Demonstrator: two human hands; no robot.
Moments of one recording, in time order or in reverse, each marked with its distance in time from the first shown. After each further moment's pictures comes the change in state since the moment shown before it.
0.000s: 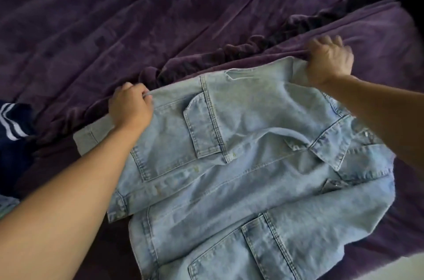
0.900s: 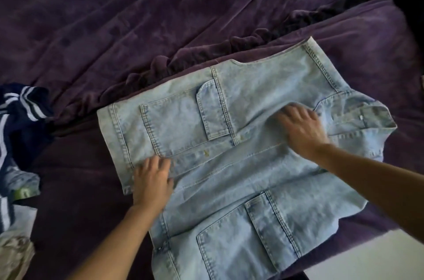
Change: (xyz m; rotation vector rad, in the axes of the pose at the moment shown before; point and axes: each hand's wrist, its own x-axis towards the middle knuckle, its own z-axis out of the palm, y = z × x) left_hand -0.195 -0.052 0.014 0.234 -0.361 0.256; right_hand -0.169 -0.013 0.028 -0.084 -0.344 -0.343
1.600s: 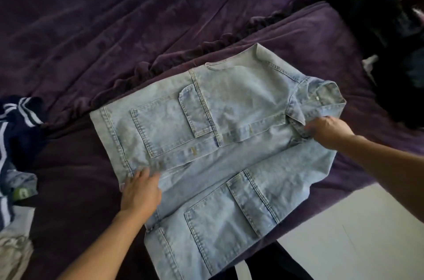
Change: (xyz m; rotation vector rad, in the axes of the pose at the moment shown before) left_hand -0.061 0.016 -0.010 0.136 -0.177 0.047; right_hand -0.107 0.092 -0.008 0.092 -0.321 0.403
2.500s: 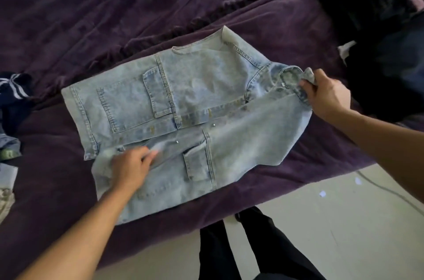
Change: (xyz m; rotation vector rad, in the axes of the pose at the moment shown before) left_hand -0.027 0.140 -0.030 -0.434 0.325 -0.202; right_hand 0.027 0.118 -0.012 0.435 0.612 -0.074
